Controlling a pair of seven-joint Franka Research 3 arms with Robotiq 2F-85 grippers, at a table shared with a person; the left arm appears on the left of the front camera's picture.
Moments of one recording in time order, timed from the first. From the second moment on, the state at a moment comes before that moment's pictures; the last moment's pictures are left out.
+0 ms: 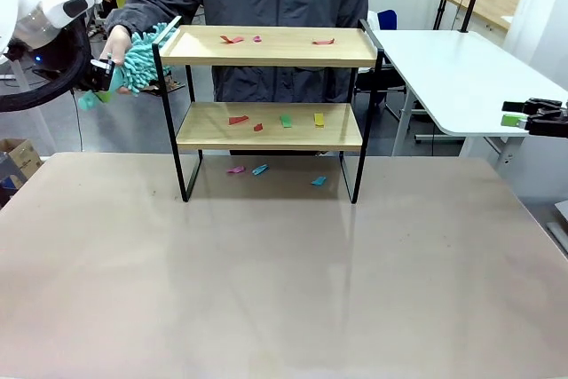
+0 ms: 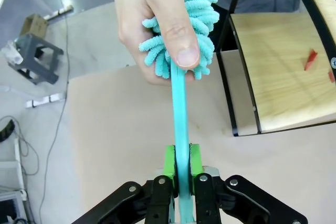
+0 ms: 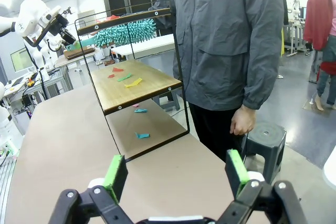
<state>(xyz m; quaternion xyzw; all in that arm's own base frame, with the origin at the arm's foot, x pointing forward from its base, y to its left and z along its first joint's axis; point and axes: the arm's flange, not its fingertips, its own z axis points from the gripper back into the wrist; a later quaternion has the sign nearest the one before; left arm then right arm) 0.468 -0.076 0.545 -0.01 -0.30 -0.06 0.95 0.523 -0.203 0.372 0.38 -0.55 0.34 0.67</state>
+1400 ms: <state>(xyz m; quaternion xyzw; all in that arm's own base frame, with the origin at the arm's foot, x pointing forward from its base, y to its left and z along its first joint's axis) 0.466 -0.069 0.547 -0.01 -0.29 -0.07 0.95 0.523 -0.203 0.372 0.38 -0.55 0.34 0.67</state>
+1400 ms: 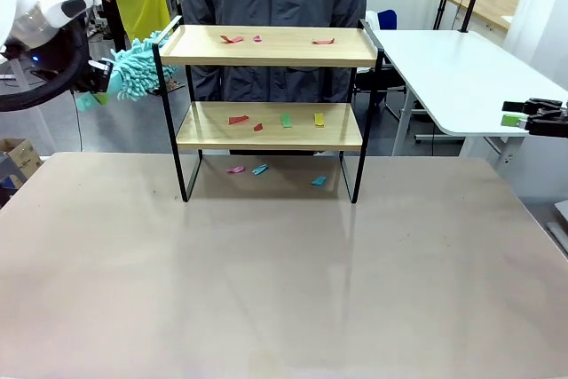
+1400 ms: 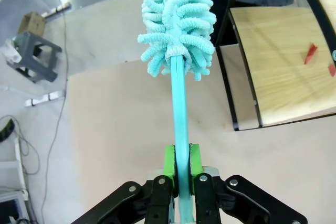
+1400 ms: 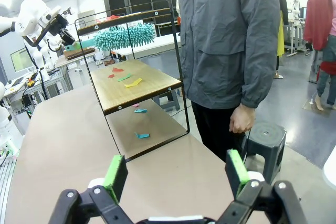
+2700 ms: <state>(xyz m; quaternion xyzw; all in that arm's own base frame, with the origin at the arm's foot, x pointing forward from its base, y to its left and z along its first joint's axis) 0.345 0.063 0.634 0.08 -0.05 -0.63 0.77 0.523 -0.203 0.371 0.38 -0.55 0.34 0.67</state>
